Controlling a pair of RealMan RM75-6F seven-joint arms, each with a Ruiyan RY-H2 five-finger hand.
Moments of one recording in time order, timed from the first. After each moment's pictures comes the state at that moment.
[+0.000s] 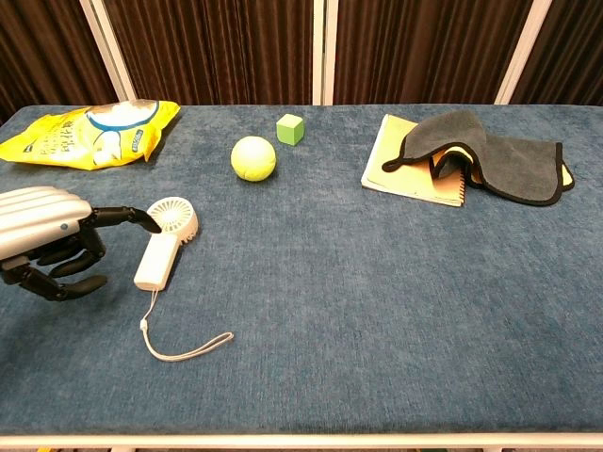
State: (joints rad) left arm -0.50 -1.51 0.07 -1.30 1.66 1.07 -0.04; right arm 0.16 -1.17 0.09 -1.62 -1.27 1.28 -0.12
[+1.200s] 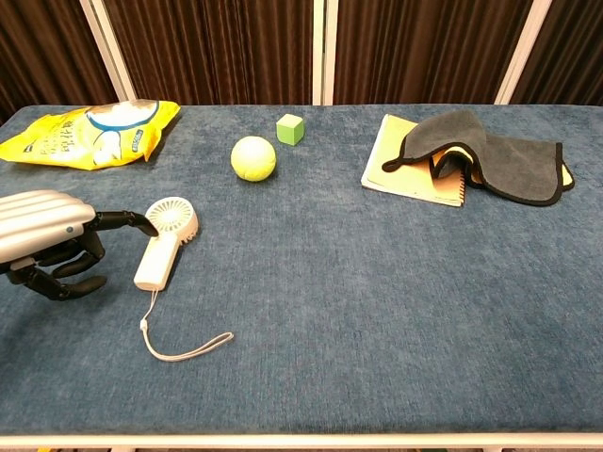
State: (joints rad) left arm -0.52 -1.52 0.08 -1.28 1.60 1.04 0.01; right arm 0.17 -1.17 0.09 -1.62 -1.26 1.27 -0.13
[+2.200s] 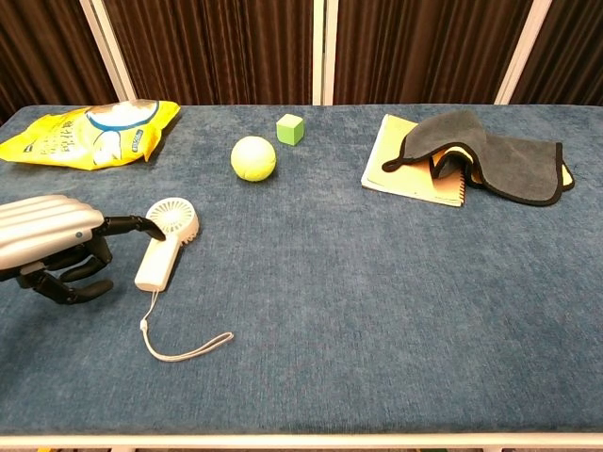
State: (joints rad) left arm -0.53 -1.54 0.08 -1.27 1.59 1.02 0.02; right arm 0.17 -1.17 0.09 -1.61 -1.24 1.26 -0.13
